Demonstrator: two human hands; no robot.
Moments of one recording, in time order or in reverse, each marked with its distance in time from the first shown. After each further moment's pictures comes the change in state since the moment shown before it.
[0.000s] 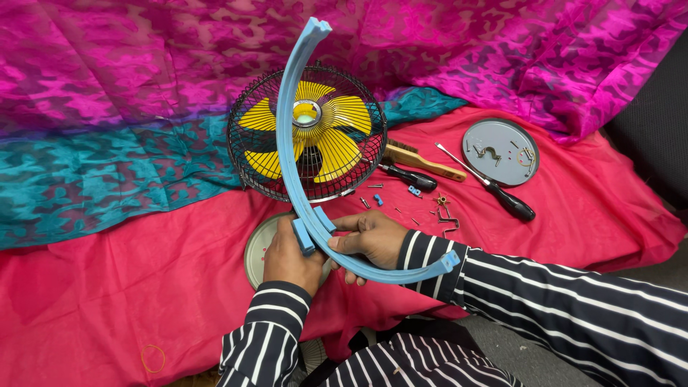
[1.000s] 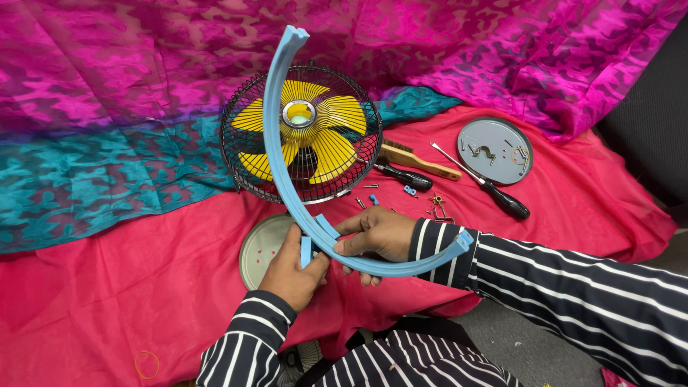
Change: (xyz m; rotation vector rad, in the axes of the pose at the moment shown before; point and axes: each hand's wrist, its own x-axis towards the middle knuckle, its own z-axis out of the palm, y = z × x) left_hand -0.005 -0.004 -0.010 -0.382 -0.429 -0.349; right_hand -0.017 -0.023 -0.010 -0.145 -0.035 0.114
